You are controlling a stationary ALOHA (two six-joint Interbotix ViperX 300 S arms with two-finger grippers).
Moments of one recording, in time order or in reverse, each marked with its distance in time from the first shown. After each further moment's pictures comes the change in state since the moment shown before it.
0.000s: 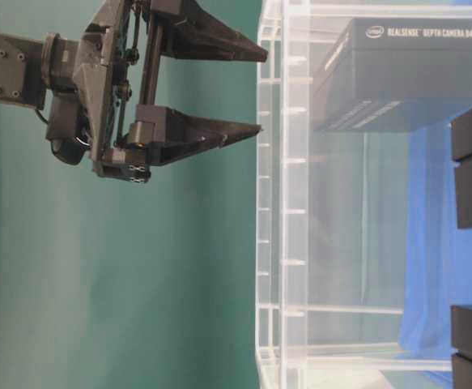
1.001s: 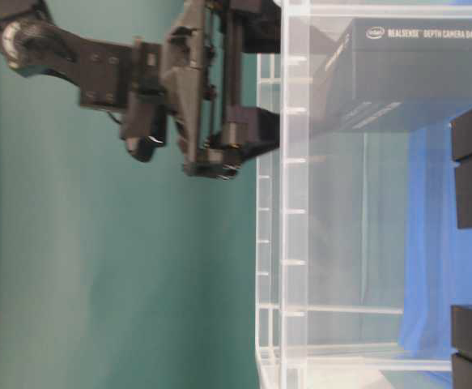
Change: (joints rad) left arm 0.000 0.000 0.015 -0.002 -0.031 0.000; right arm -0.011 0.075 0.127 -0.018 -0.140 0.064
